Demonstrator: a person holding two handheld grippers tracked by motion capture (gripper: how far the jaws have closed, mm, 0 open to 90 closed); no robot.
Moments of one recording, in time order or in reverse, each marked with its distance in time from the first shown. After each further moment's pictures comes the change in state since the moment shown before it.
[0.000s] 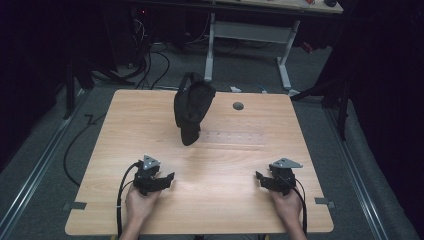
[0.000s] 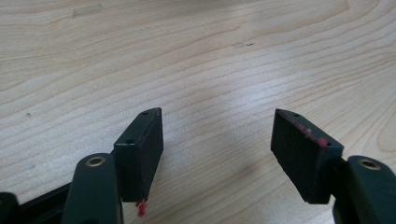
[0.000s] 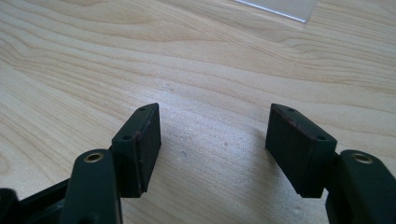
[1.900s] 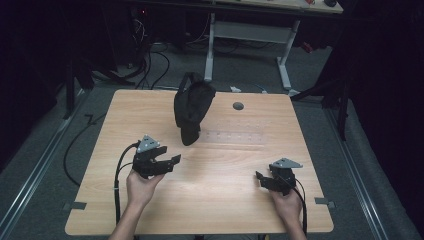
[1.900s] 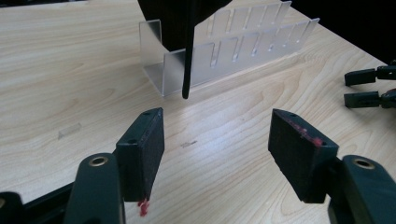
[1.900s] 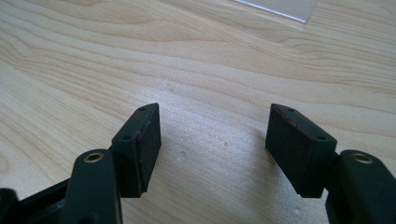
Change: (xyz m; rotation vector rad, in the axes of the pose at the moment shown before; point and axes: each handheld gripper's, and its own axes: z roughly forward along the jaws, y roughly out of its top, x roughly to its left) left arm -0.045 0.067 -0.022 -0.063 -0.215 -0.018; right arm 0.001 0.000 0.000 0.002 0.002 0.010
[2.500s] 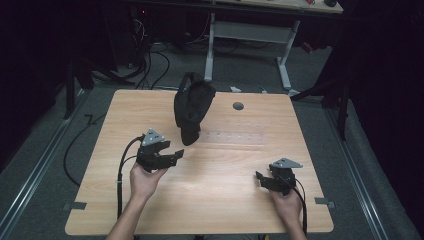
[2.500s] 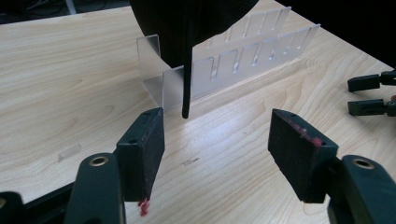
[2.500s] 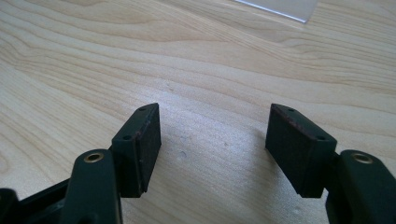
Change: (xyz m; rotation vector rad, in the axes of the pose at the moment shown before) left arm -0.007 0.010 0.014 0.001 -0.014 0.021; right arm -0.001 0.000 0.000 -0.001 -0.001 -0.005
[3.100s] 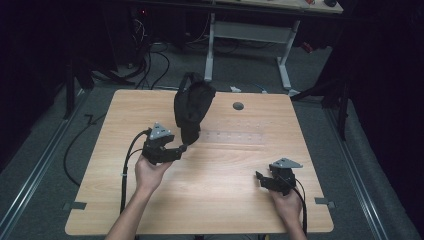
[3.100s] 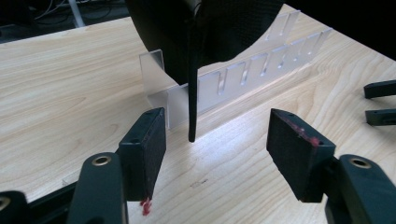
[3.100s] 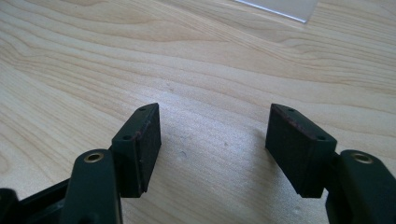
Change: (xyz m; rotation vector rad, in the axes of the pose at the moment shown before) left arm -0.004 0.005 0.021 -0.007 0.006 0.044; right arm 0.000 0.000 0.000 0.001 0.001 0.004
